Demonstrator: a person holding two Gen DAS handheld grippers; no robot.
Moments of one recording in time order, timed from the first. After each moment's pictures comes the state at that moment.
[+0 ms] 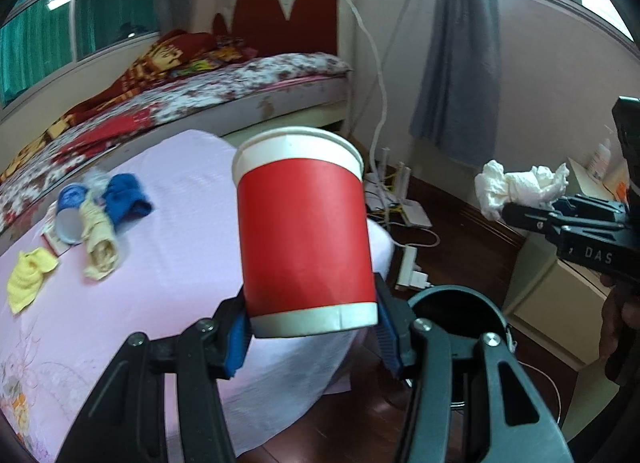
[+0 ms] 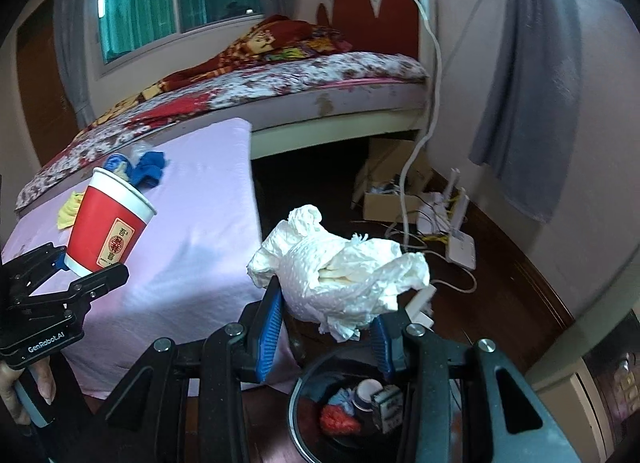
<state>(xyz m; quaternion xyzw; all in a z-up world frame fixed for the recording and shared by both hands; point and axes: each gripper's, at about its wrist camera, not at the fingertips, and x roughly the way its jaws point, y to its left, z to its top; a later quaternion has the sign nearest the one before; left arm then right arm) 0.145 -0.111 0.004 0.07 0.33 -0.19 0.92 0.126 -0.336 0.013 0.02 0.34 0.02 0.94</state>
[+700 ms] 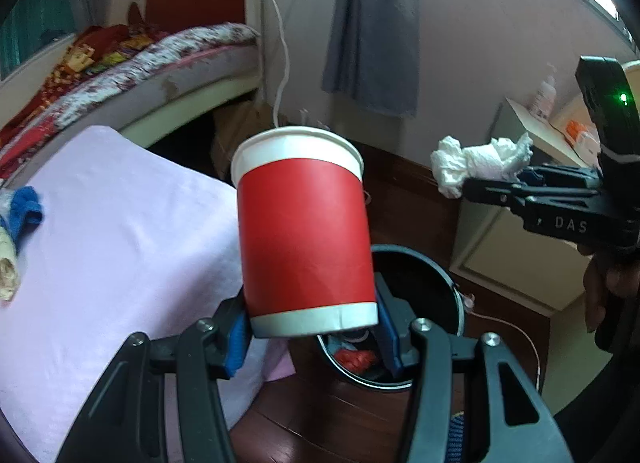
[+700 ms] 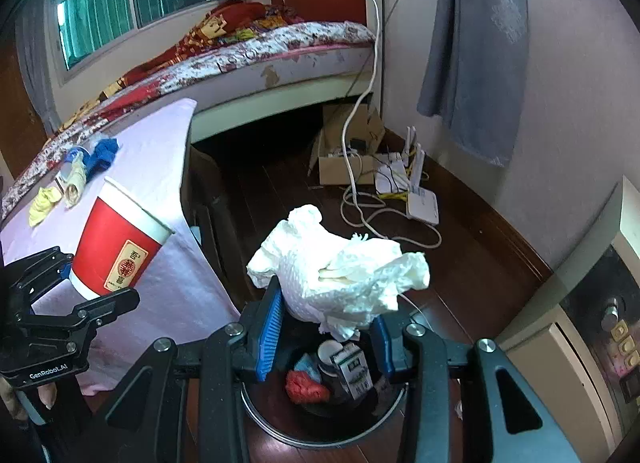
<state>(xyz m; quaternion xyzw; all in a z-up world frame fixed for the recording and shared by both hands) 0.125 -0.189 -0.033 0.12 0.38 -0.31 0.86 0.093 -0.408 -0.026 0.05 0.38 -0.03 0.92</state>
